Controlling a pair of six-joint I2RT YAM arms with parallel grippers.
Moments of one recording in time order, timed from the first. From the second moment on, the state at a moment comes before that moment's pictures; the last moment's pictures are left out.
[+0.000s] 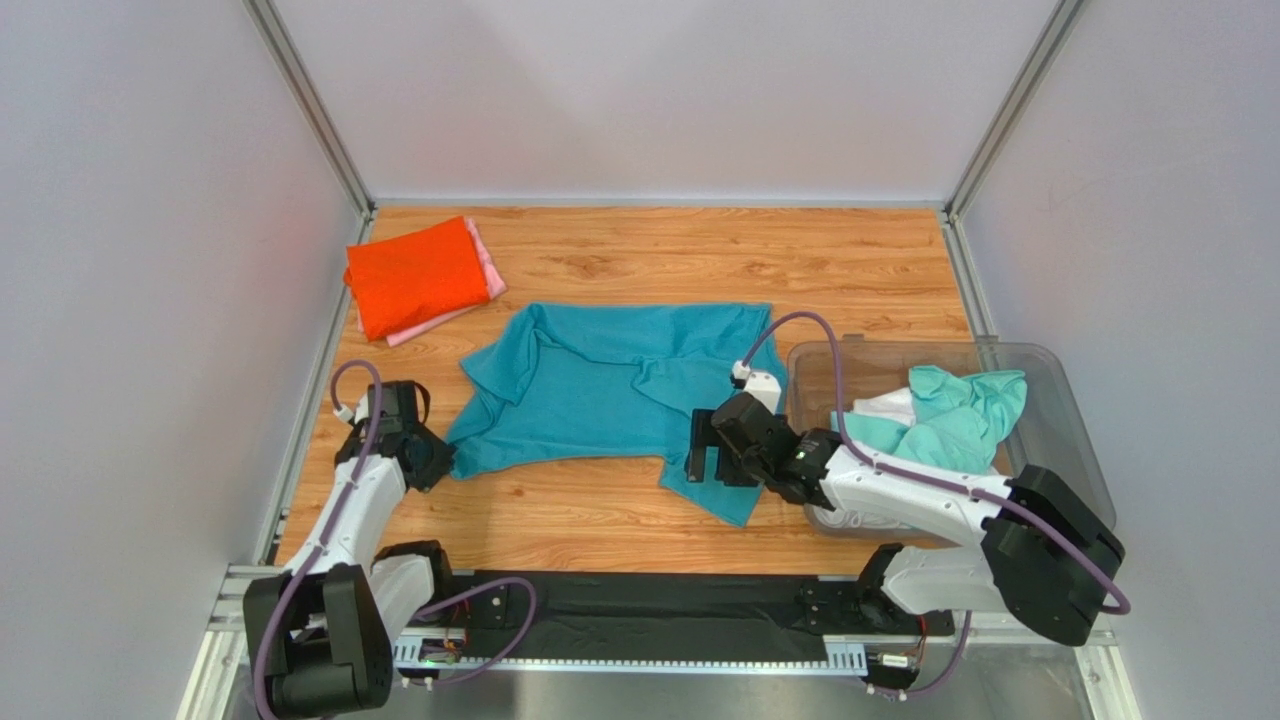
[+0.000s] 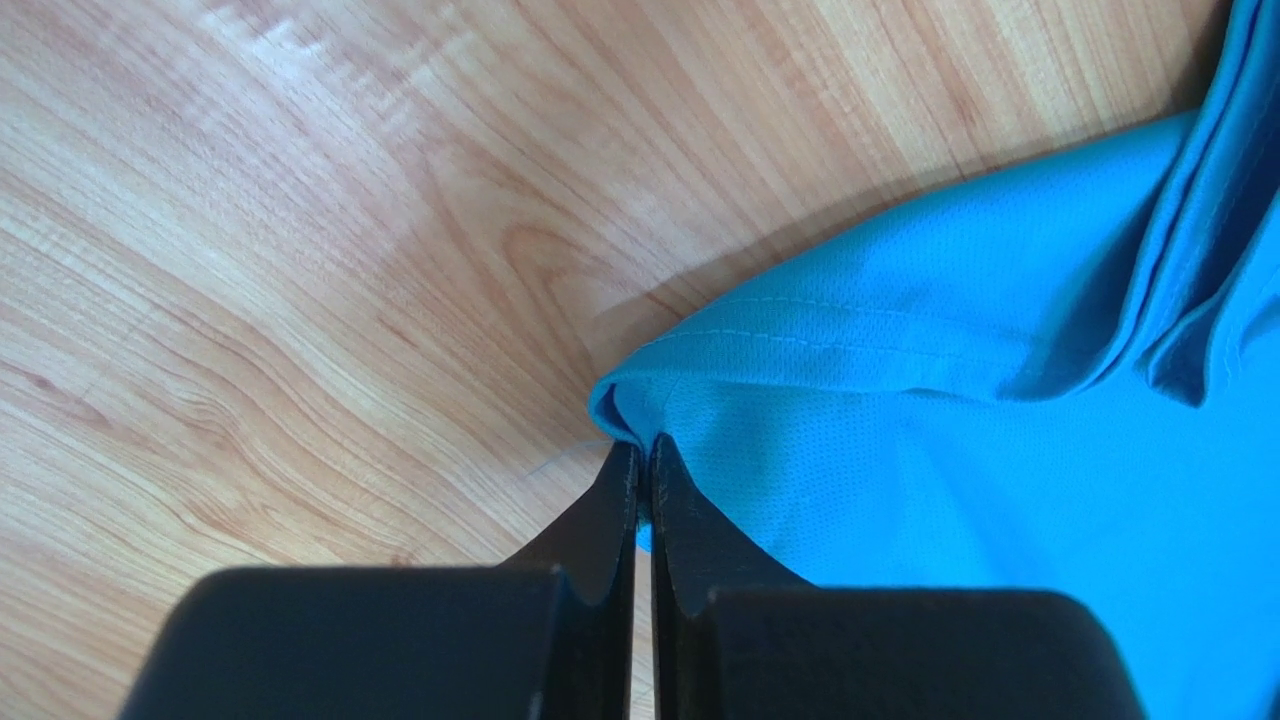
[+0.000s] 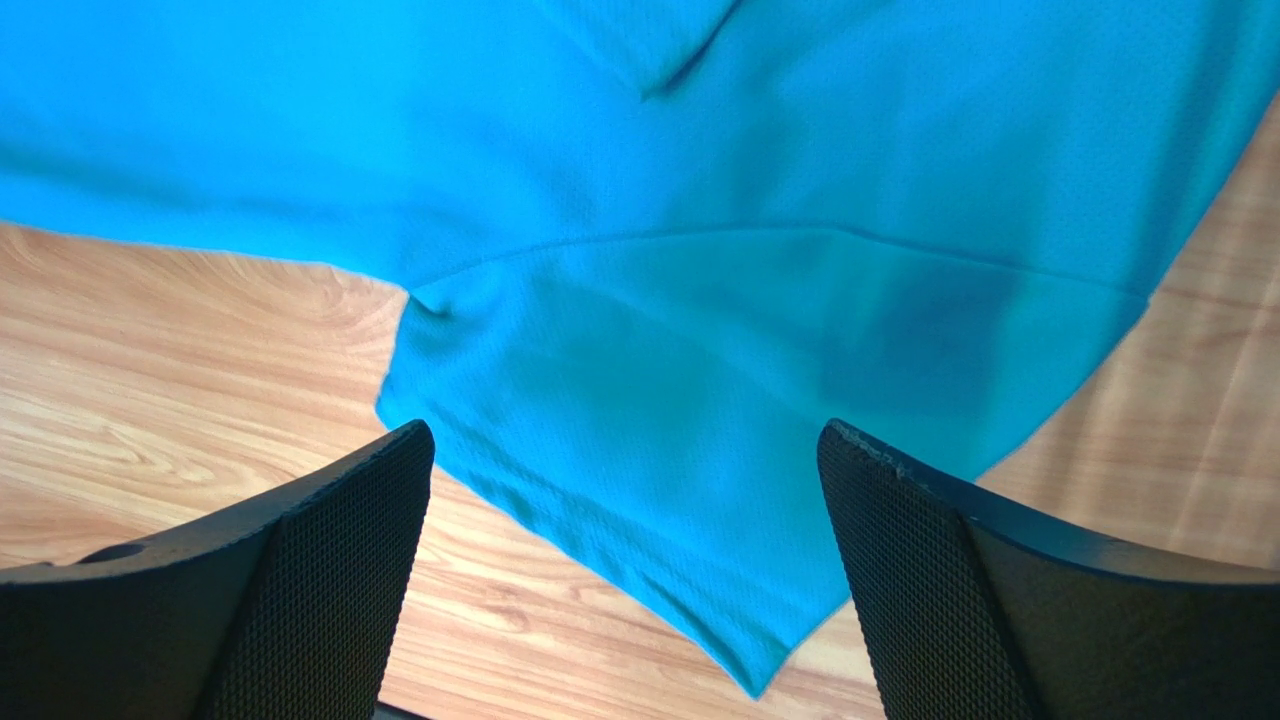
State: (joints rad) left arm 0.15 0.99 0.42 -0.52 -0.09 -0.74; right arm 0.88 1.25 0.59 -0.28 0.24 0.82
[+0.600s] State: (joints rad) left arm 0.15 0.92 0.38 -0.52 -0.06 -0.73; right arm 1.19 1.25 0.74 -0.63 0.42 0.95
